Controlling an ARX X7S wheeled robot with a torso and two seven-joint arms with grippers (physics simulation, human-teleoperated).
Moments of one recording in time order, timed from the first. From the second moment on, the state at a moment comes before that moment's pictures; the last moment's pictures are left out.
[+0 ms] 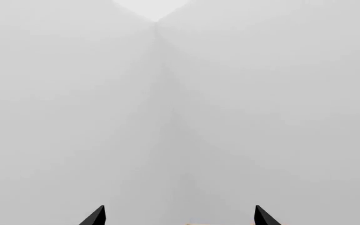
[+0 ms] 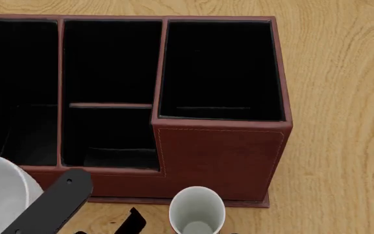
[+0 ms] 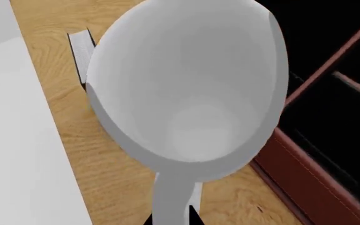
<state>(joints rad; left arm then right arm) 0.43 -1.06 -0.63 0.96 -0.72 -0.19 -1.05 1.19 0.34 -1.02 -0.63 1.86 0.96 1.05</state>
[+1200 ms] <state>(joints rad) 0.41 -1.09 -0.63 0.99 -0.75 -0.22 -1.07 1.61 0.59 -0.75 -0.60 2.15 0.86 1.18</state>
